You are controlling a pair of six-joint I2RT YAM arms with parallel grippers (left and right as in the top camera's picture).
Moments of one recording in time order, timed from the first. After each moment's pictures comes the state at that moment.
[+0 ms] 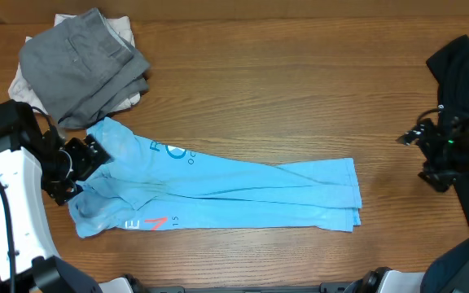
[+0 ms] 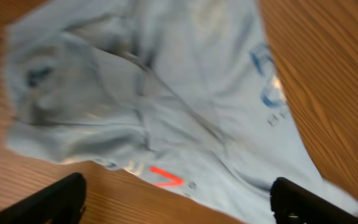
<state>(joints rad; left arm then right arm) 0.44 1.48 1.25 -1.27 0.31 -0.27 -0.53 1.54 1.22 -1.11 -0.37 0.39</state>
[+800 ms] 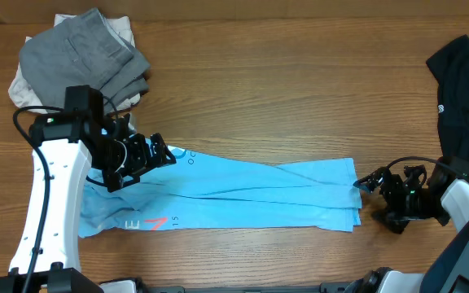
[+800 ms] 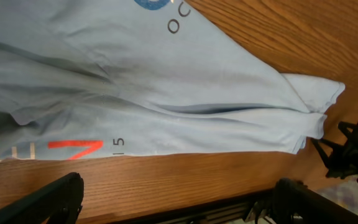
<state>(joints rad) 0.09 1.47 1.25 -1.30 0.46 -0.22 -0.55 1.52 0.68 -0.80 -0.59 0.22</state>
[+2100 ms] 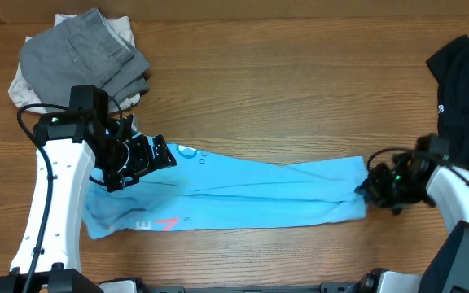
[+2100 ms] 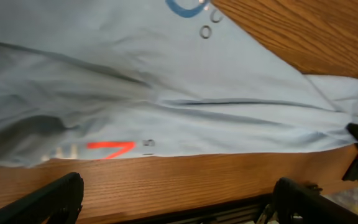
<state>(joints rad) 0.08 1.47 1.25 -1.31 0.42 -0.22 -0.36 1.51 0.80 -0.87 -0.44 0.38</state>
